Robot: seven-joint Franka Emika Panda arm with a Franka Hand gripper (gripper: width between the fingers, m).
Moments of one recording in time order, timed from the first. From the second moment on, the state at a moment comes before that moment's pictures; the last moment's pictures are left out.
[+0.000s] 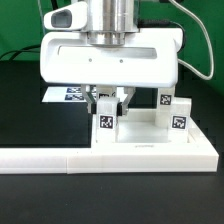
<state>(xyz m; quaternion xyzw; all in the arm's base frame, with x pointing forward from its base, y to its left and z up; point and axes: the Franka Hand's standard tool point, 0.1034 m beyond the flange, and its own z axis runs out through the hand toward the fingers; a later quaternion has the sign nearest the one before) 0.616 0.003 0.071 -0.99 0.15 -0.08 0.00</state>
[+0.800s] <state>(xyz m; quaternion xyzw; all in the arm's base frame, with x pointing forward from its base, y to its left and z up) 0.614 -0.005 0.070 -0.96 0.29 -0.08 0.00</state>
